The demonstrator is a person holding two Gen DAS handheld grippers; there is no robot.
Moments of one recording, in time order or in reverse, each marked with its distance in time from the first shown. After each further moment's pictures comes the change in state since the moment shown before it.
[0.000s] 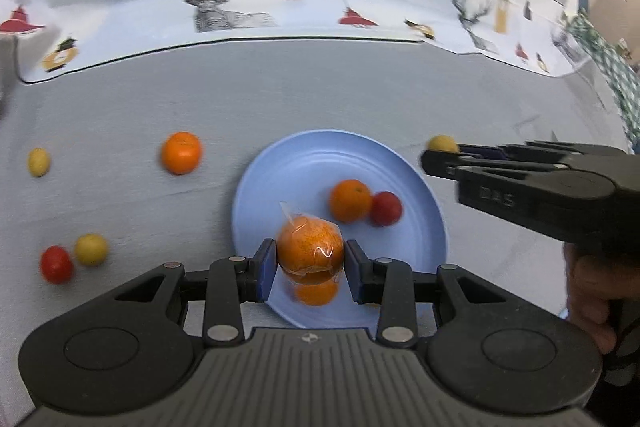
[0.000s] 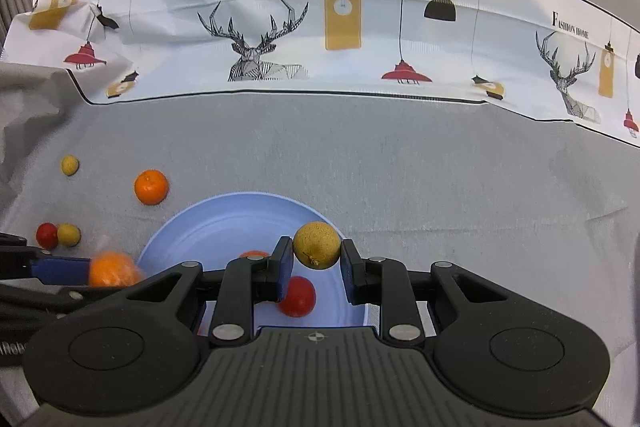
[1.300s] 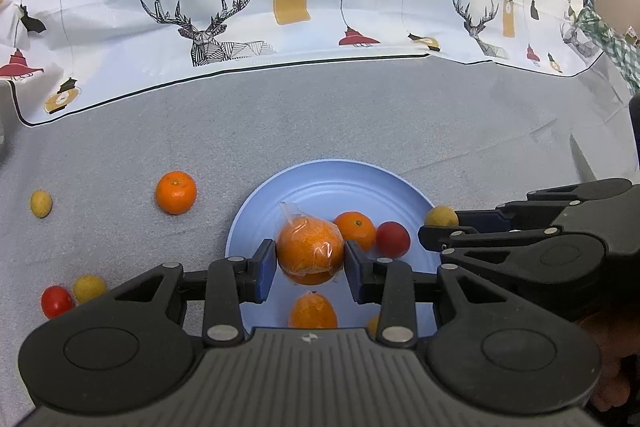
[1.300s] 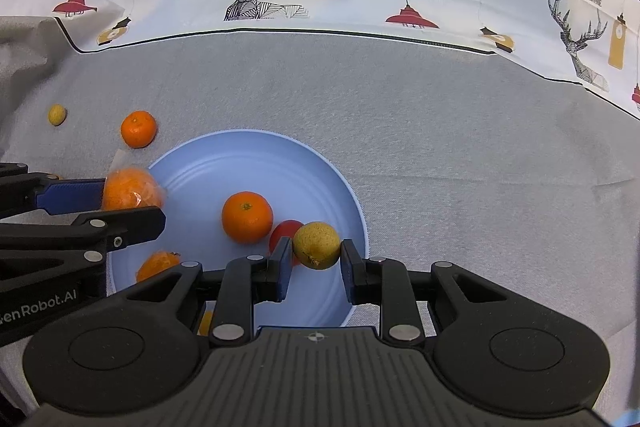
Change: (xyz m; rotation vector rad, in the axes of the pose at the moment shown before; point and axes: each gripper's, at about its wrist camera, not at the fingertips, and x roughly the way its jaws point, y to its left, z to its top) left arm 0.013 -0.022 0.008 0.051 -0.083 0.103; right arm 0.019 0.001 -0.013 -0.020 0.150 -0.006
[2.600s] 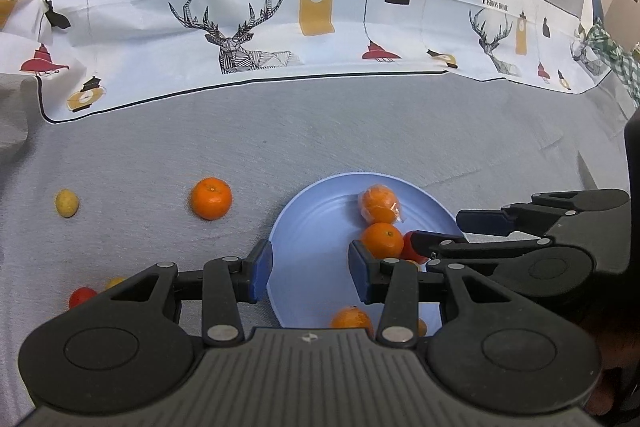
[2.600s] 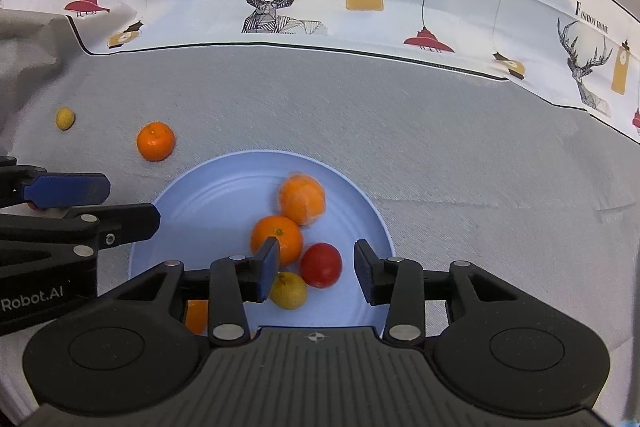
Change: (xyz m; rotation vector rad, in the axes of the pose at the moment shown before) left arm -0.015 0.028 0.003 -0.049 -0.030 0.023; right arm 0.000 0.029 0.011 -0.033 -0.044 -0.025
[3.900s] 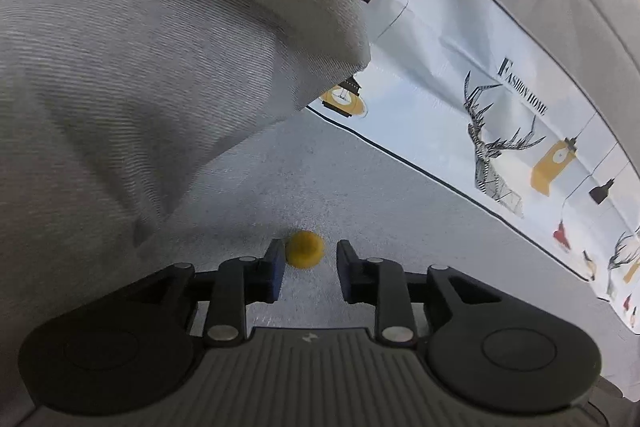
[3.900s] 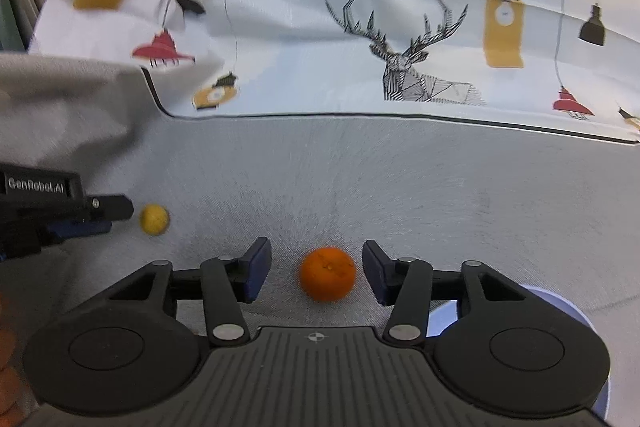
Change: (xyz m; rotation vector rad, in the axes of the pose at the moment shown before) left arm 0.024 0.230 0.021 -0.646 -0.072 0.193; right arm 0.071 0.119 0.078 0.017 -0.090 0.165
